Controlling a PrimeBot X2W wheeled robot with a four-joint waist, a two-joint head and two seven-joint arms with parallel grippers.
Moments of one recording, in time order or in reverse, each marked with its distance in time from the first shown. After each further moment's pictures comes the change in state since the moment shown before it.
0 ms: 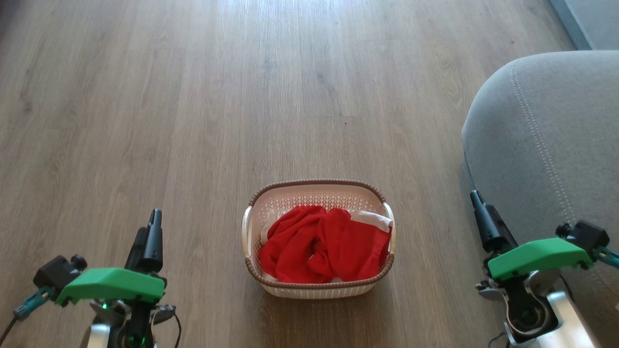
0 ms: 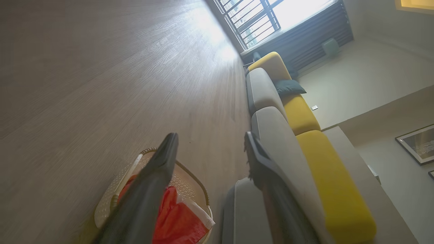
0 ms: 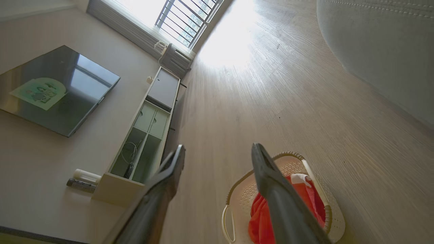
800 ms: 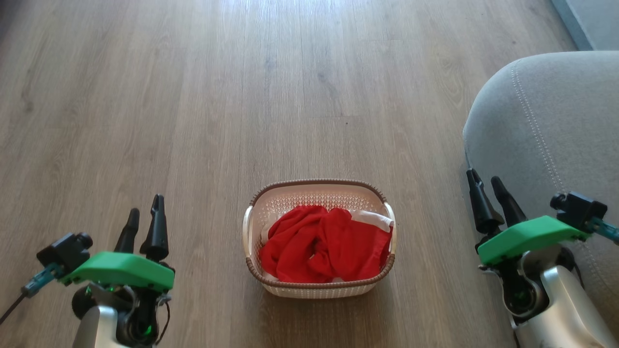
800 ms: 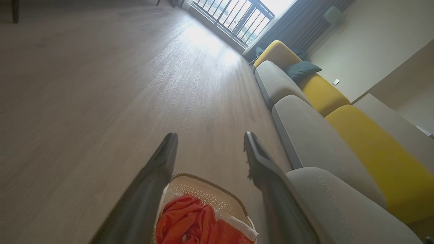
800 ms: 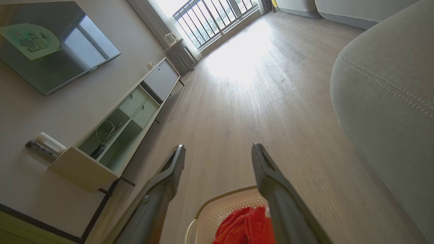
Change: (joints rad) left arm -0.046 0.000 0.003 0.008 0.308 0.000 -0.068; right arm -0.076 -0.024 0.028 0.022 -0.288 0.000 -0.068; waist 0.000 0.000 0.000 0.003
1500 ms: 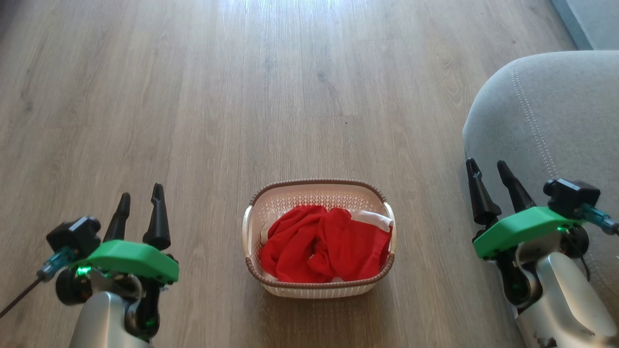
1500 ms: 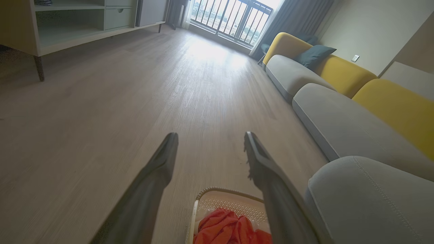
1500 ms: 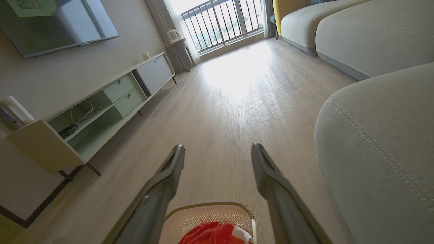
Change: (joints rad) left arm -0.039 0.000 0.004 0.009 0.254 0.033 -0.061; right arm -0.054 -0.007 -0.004 0.045 -0.234 0.000 -0.061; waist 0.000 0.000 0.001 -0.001
